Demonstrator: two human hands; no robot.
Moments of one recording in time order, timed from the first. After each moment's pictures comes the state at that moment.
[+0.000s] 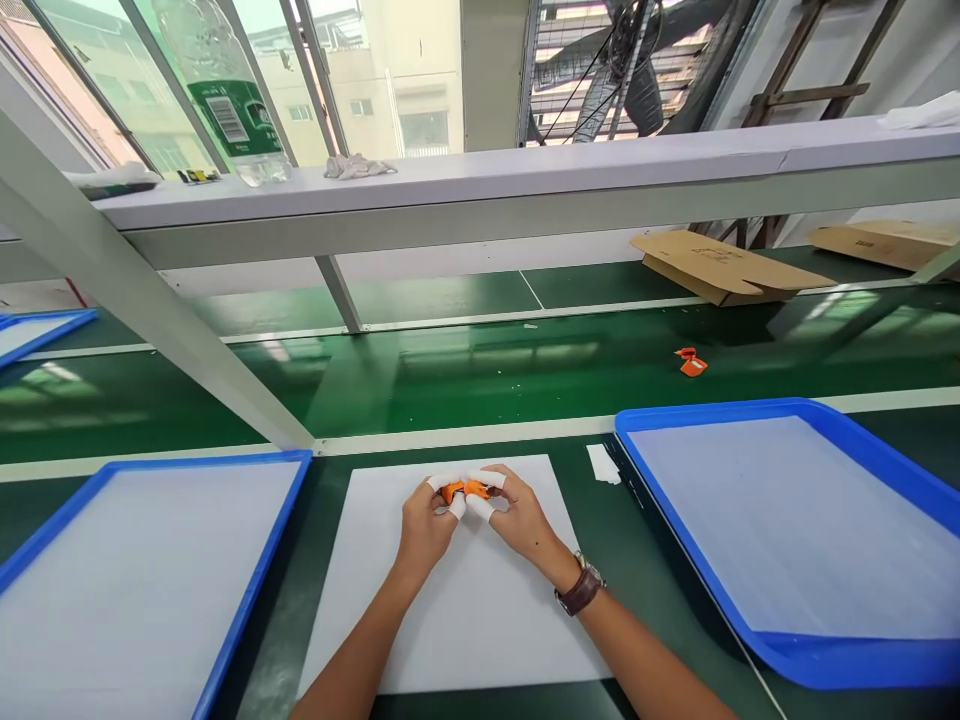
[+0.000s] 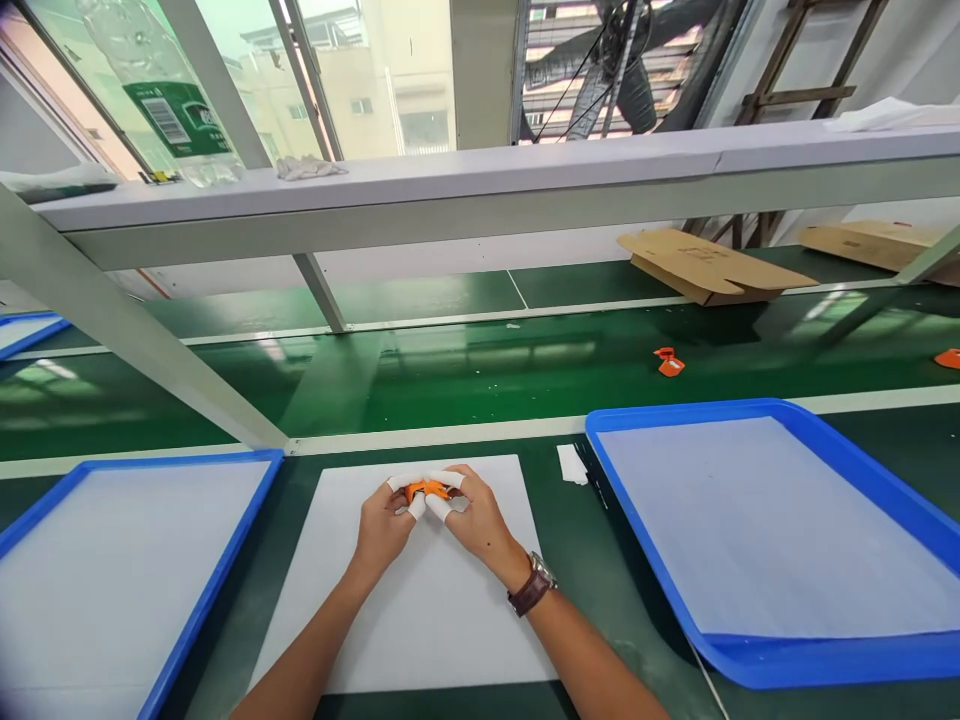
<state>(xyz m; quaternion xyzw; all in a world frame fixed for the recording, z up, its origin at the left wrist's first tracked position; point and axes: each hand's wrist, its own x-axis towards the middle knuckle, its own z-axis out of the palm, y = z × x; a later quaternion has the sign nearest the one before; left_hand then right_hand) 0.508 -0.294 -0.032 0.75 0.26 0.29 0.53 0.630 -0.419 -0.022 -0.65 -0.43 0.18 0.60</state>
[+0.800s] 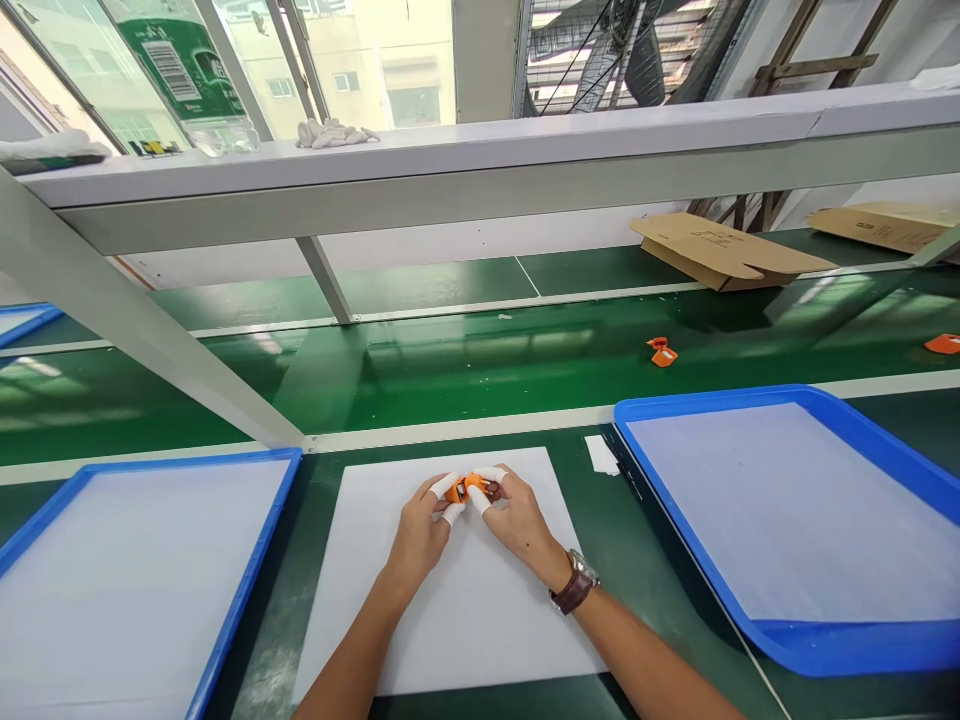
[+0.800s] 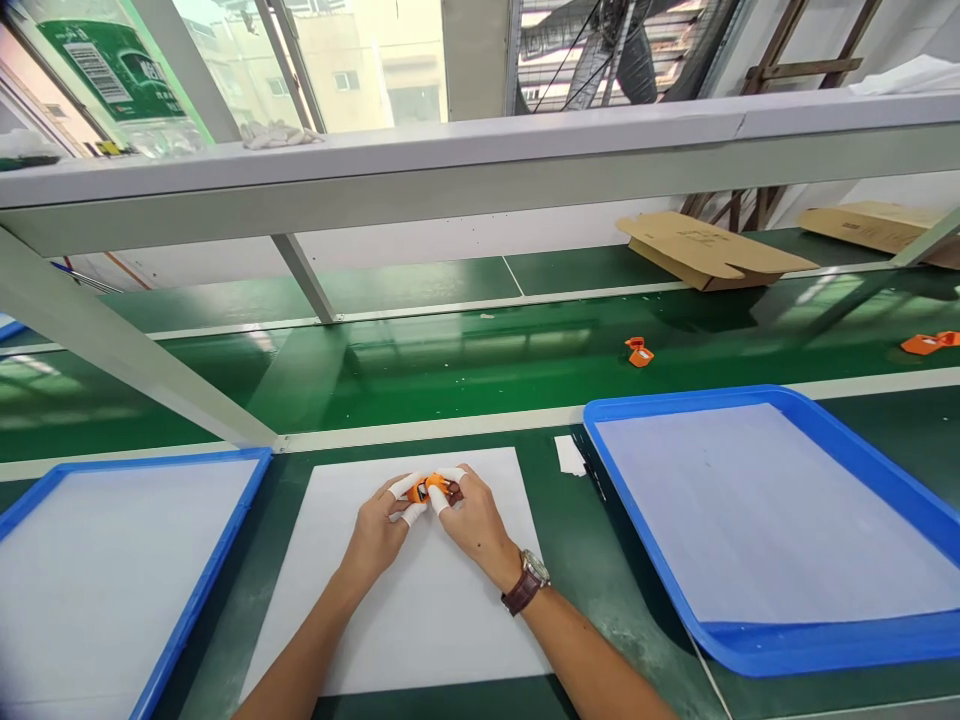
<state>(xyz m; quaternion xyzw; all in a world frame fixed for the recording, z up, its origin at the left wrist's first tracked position) 0.496 -0.292 -0.031 0.82 0.18 0.24 0.48 0.625 -0.417 -0.031 -0.71 -0.38 0.13 0.58</state>
